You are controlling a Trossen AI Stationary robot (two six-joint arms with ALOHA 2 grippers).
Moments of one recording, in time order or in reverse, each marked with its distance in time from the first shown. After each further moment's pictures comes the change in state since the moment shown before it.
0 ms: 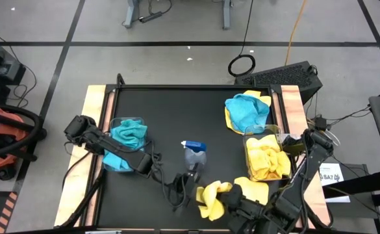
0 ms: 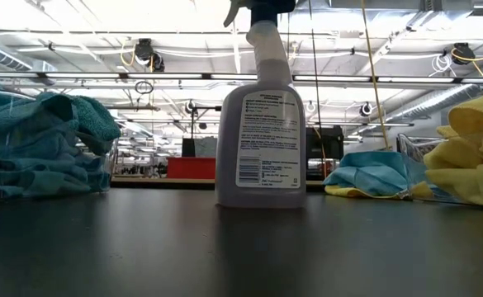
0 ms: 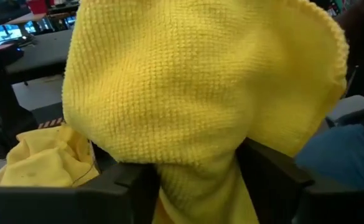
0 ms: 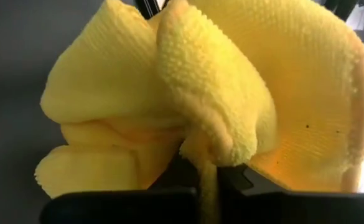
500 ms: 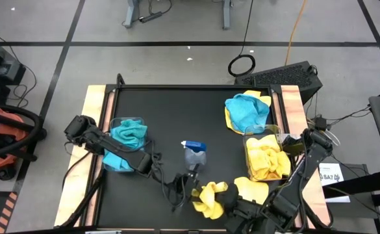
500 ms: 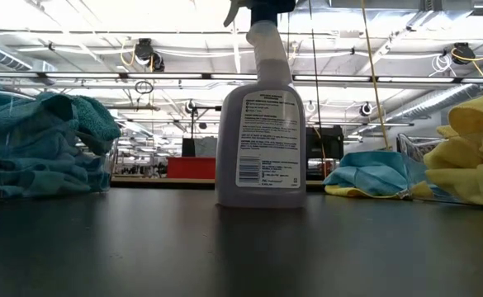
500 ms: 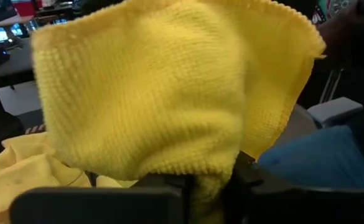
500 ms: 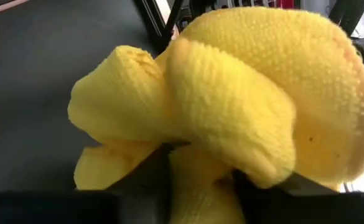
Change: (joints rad) left arm 0.000 0.000 0.000 0.013 0.052 -0.002; right arm -0.030 0.001 0.000 0.059 -0.062 -0.004
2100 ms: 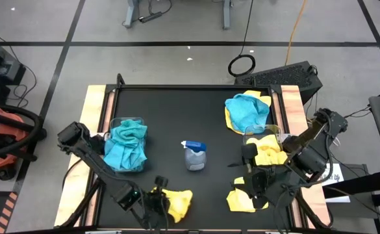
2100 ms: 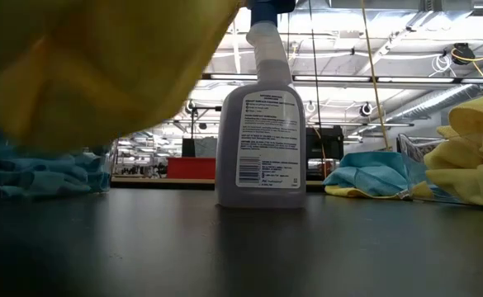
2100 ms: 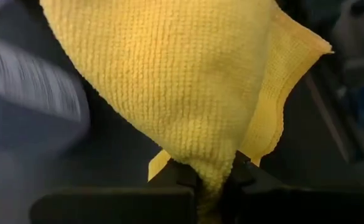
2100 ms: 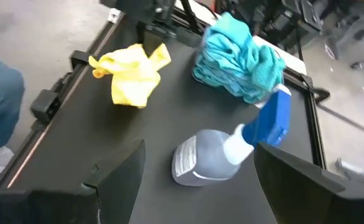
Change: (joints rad) left arm -0.339 0.005 -0.034 -0.869 -0.476 -0.414; right arm -0.109 -0.325 0.000 -0.346 -0.416 0.671
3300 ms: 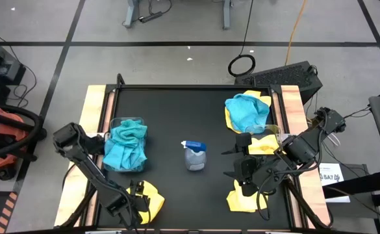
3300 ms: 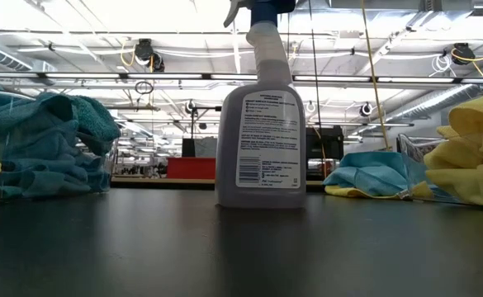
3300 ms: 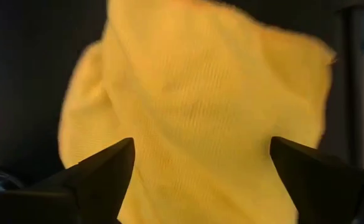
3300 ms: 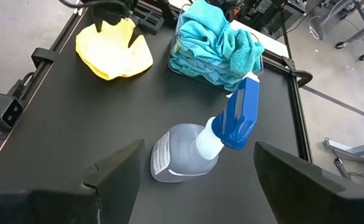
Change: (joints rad) left arm -0.125 -0.037 -0.190 -0.165 0.319 -0.399; right arm -0.124 0.000 0.000 0.005 -0.022 -0.028
